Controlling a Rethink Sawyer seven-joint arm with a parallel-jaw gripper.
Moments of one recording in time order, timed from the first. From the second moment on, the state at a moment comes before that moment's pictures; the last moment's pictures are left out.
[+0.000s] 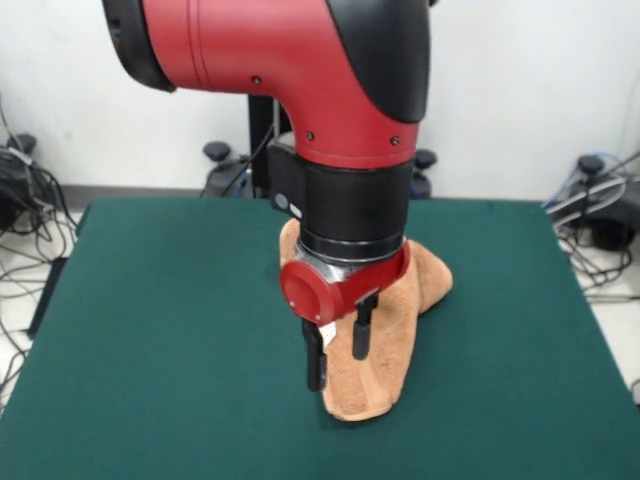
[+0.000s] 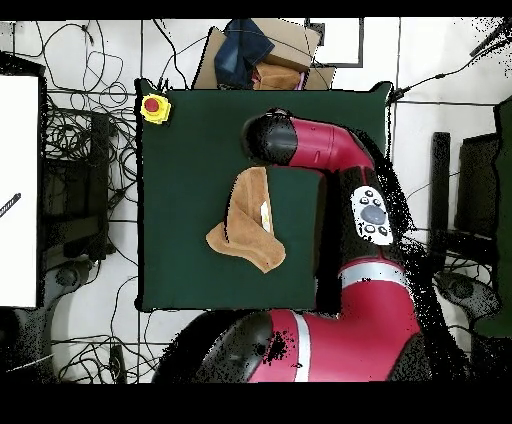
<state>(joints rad) -0.33 -0.43 0.19 1.26 -0.17 0.54 0.73</state>
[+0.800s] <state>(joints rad) -0.30 -0.38 0.19 1.23 -0.17 0.54 0.73</state>
